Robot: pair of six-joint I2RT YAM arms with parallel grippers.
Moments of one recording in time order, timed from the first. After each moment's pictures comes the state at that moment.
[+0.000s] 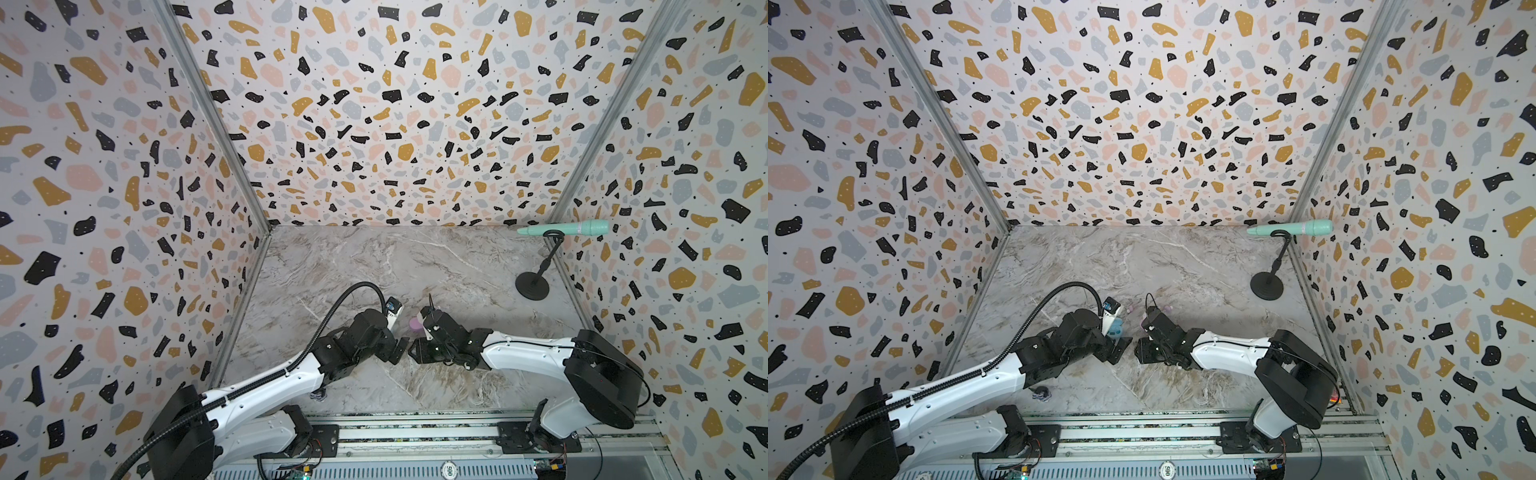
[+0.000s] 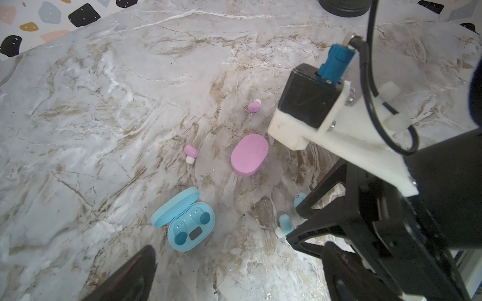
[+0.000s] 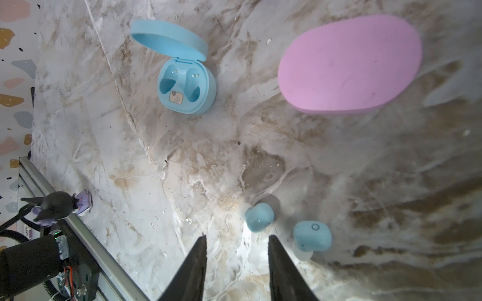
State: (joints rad) left arm -0.87 1.10 0.66 -0.25 -0.14 -0.12; right arm 0.95 1.53 0.76 -0.12 -0.13 0.75
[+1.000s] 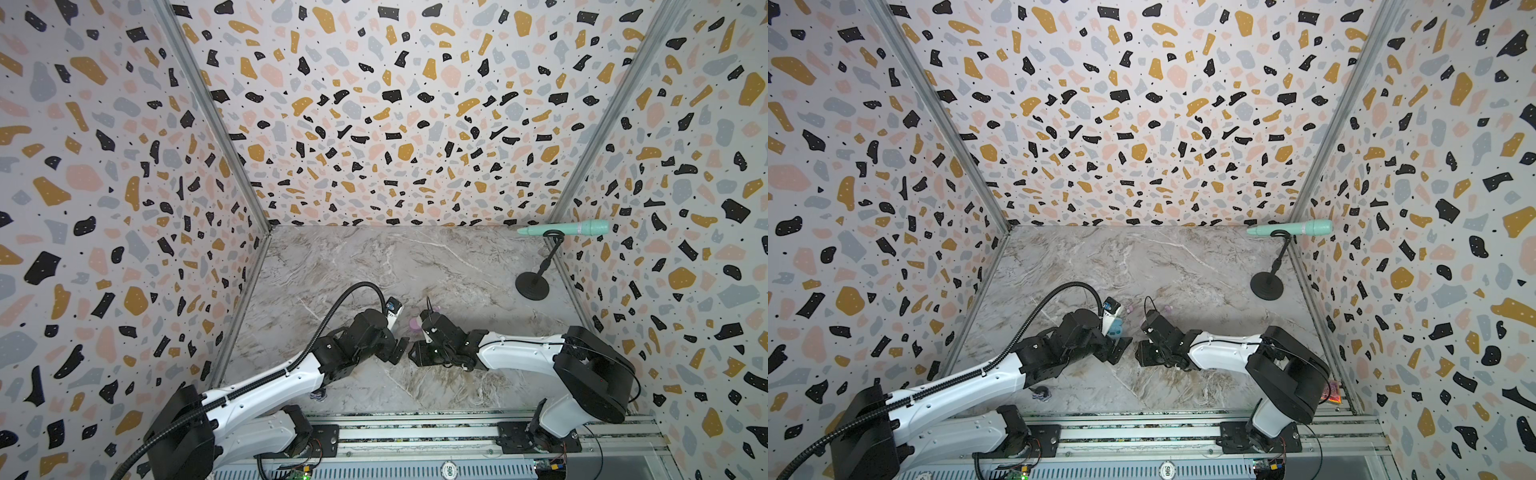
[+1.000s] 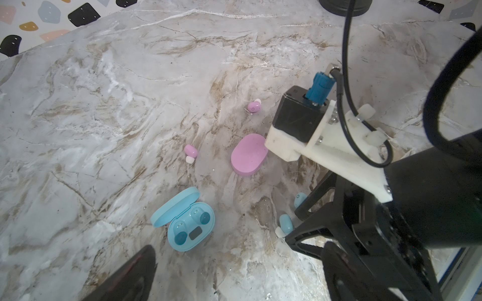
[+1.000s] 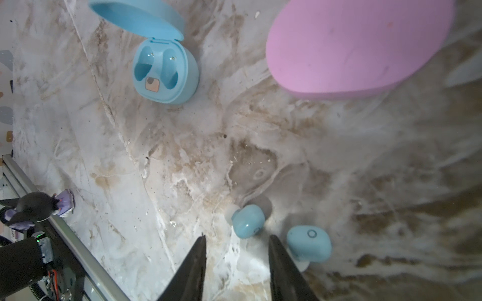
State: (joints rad) left arm -0.87 1.10 0.66 -0.25 -0.14 -0.12; right arm 0.95 1.57 0.74 -0.10 -0.14 0.75
